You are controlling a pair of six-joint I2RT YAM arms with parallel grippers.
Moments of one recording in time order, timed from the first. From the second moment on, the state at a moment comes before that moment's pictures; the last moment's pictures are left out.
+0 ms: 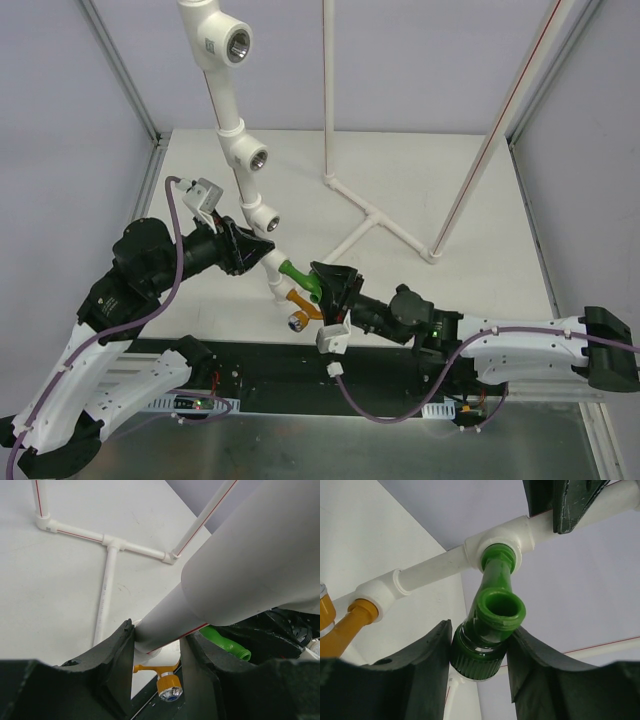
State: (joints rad) left arm -0.62 0.67 1.09 -0.62 0.25 -0.43; right arm 1.41 0.99 0.54 0.48 0.18 -1.19
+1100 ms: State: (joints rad) left arm -0.61 0.68 1.08 -0.59 0.21 -0.45; right arm 1.41 1.06 0.44 0.75 0.49 0.77
